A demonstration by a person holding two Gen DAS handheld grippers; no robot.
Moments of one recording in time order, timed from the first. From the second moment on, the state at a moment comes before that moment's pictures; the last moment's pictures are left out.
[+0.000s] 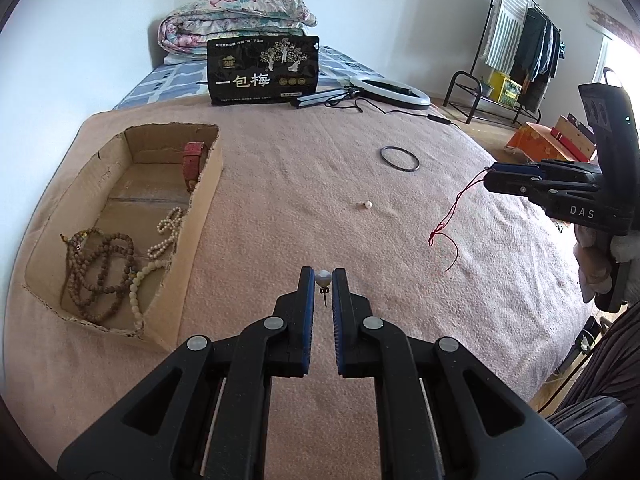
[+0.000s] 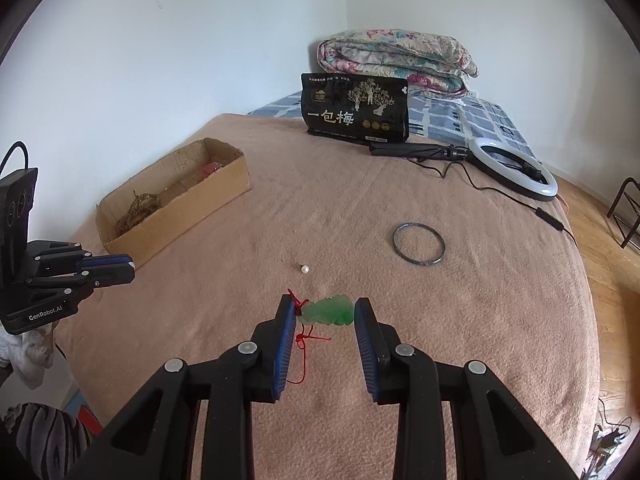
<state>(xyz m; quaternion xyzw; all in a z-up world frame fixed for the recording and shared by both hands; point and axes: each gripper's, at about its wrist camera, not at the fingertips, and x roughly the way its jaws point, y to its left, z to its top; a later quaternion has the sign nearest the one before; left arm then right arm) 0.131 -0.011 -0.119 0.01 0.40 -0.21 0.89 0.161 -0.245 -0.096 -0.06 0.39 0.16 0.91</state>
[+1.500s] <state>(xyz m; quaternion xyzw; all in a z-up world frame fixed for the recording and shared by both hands) 0.186 0.127 -0.090 -0.02 0.36 -0.07 0.93 0.258 -0.057 -0.028 -0.08 0.34 0.28 0.90</state>
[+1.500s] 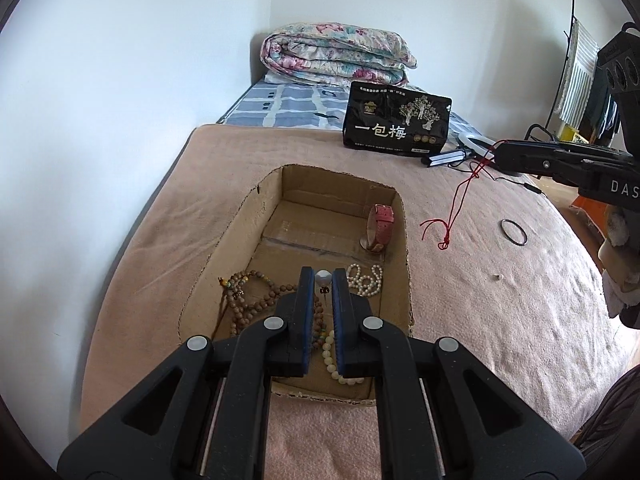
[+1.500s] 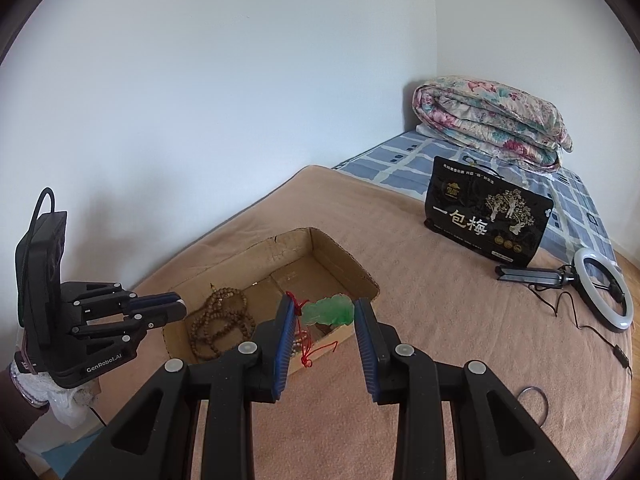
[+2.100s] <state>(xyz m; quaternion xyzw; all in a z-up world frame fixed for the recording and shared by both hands) 0.205 0.133 -0.096 -0.02 0.36 -0.06 0.93 0.298 -0.013 -0.052 -0.07 0.36 0.29 0.89</state>
